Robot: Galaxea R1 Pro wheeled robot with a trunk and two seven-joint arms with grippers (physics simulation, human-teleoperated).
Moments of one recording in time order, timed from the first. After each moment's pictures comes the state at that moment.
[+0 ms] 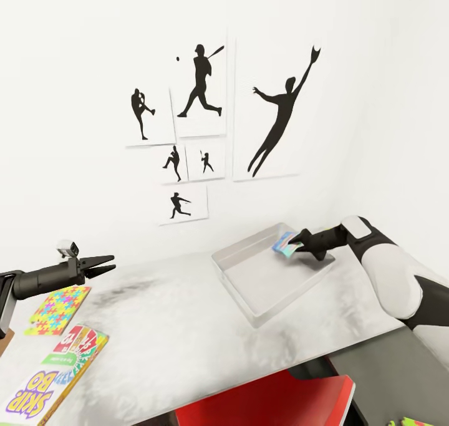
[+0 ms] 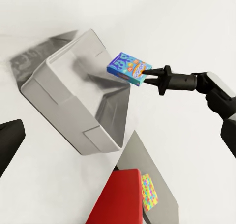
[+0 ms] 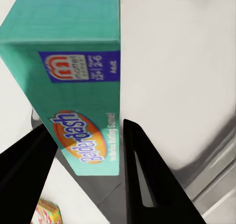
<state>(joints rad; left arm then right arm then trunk) -0.69 0.41 0.39 -1.01 0.00 1.04 -1.57 -1.31 -0.17 -0.37 -0.23 -0.59 1.04 -0.15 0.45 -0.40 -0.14</state>
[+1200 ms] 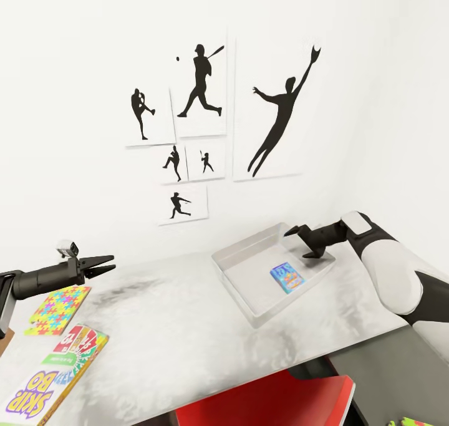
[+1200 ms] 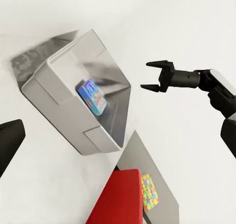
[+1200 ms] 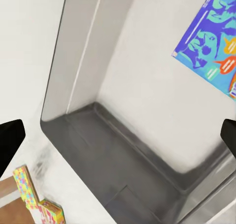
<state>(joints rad) -0.69 0.41 0.39 -1.01 0.00 1.04 -1.57 -1.34 -0.17 -0.37 -0.22 -0.58 1.04 -0.15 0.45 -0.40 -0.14</state>
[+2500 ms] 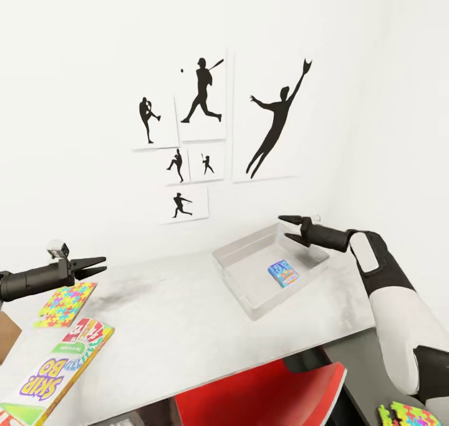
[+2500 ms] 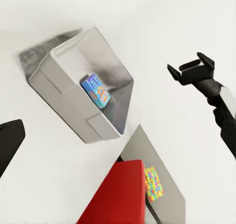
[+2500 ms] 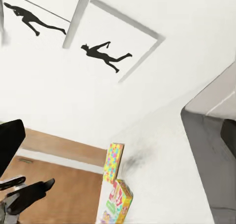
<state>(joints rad) -0.68 0.46 0.40 -1.01 0.00 1.03 -1.57 -1.00 -0.17 -0.20 -0.77 -0.60 1.04 0.65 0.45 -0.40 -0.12</state>
